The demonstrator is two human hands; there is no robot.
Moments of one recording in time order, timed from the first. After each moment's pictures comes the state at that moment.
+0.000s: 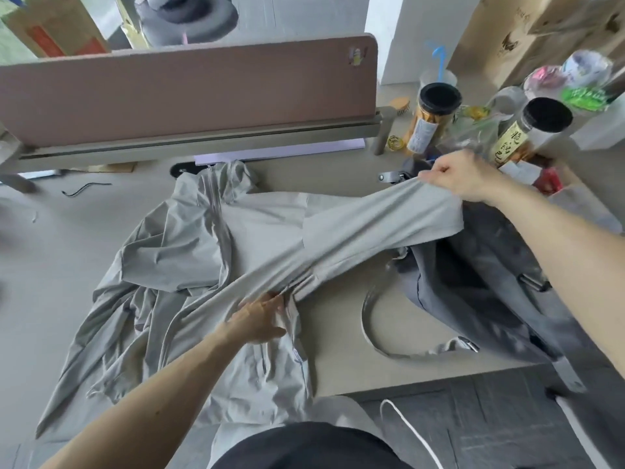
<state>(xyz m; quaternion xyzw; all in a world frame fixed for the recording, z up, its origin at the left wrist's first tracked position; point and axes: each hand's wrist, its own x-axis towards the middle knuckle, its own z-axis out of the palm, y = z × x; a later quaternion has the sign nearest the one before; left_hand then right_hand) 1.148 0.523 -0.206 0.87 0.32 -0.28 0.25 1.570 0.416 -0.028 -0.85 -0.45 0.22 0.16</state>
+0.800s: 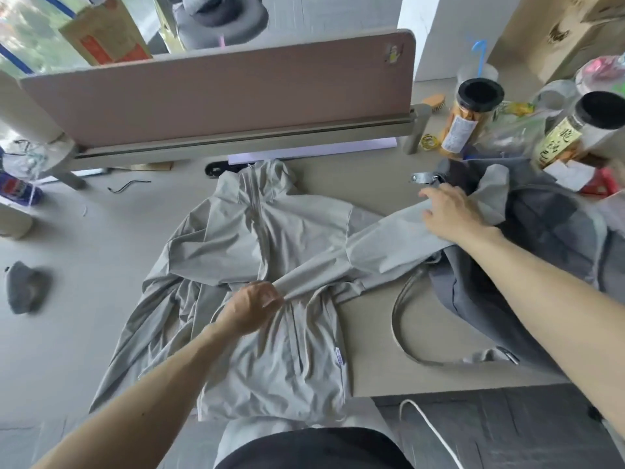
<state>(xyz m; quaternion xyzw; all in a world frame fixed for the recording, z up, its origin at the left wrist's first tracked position) 1.091 0.560 -0.182 0.85 0.42 -0.07 0.32 1.509 0.441 -0.115 -0.88 -0.45 0.14 0.03</state>
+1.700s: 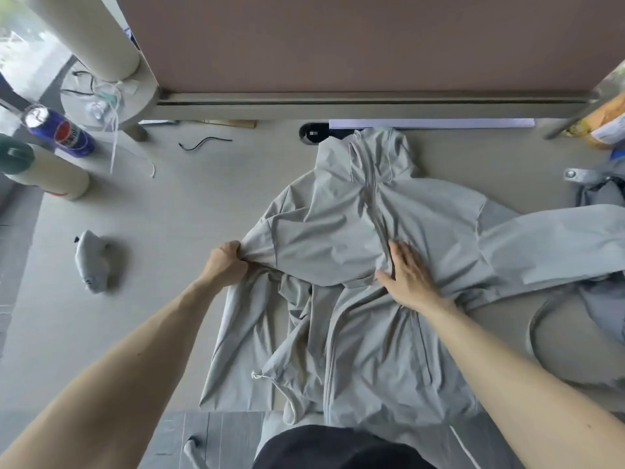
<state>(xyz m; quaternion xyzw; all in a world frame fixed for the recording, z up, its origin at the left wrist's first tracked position) 0.892 0.794 -0.223 0.69 0.61 -0.12 0.36 1.199 0.570 -0.244 -0.84 -0.47 0.28 0.03</state>
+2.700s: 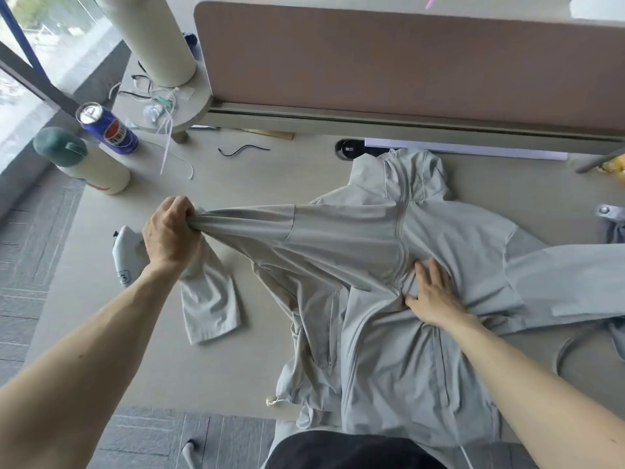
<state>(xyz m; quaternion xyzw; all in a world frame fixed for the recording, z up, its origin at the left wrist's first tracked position) 0.802 0.867 -0.156 0.77 0.61 0.18 0.08 1.193 0.588 -0.234 -0.83 -0.41 0.35 -0.13</state>
